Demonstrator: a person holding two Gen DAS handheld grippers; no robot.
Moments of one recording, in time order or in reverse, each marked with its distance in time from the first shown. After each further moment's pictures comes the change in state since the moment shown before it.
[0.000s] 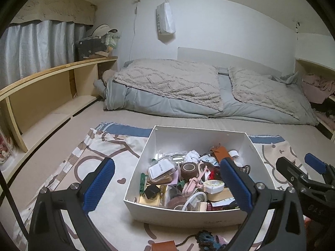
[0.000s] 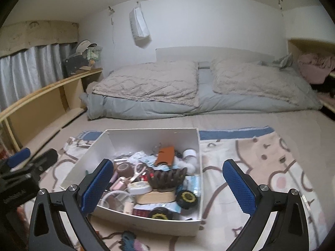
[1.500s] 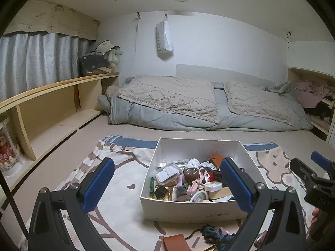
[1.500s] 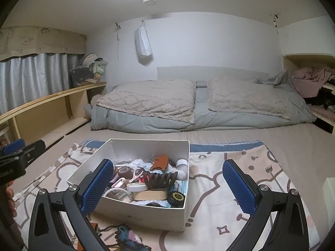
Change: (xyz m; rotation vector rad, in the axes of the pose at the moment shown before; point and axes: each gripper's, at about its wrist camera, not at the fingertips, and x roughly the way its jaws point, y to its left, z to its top) left arm -0.061 0.023 -0.008 0.010 -0.111 -0.023; right arm -0.060 -0.012 -0.014 -0.027 -0.134 0.000
